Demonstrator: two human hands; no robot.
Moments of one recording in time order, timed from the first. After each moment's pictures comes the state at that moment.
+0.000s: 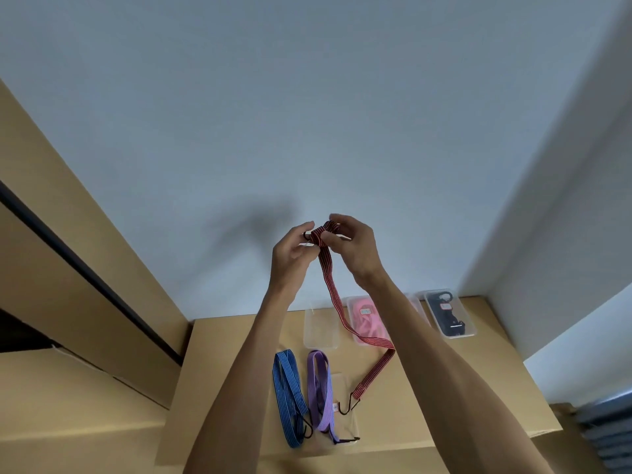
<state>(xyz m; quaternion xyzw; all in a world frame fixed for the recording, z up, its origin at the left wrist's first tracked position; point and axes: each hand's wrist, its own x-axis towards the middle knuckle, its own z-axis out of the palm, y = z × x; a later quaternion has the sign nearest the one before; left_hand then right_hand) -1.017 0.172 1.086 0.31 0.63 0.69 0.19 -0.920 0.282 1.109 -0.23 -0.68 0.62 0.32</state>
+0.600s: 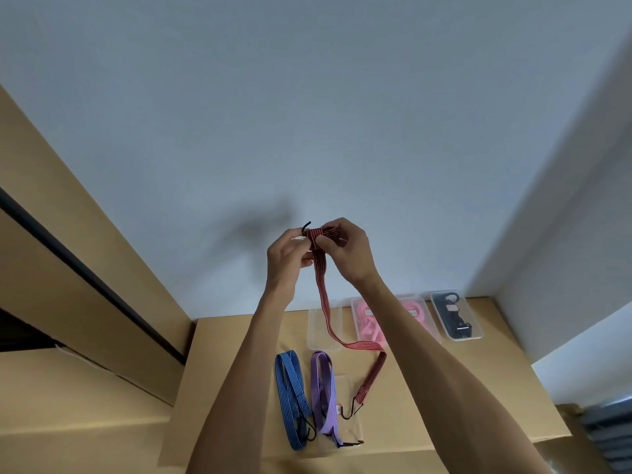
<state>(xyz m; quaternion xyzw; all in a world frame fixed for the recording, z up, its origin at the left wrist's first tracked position) -1.037 0.174 1.082 0.22 0.62 0.72 0.23 -0.942 0.280 1.097 -0.21 -0.71 0.57 0.34</state>
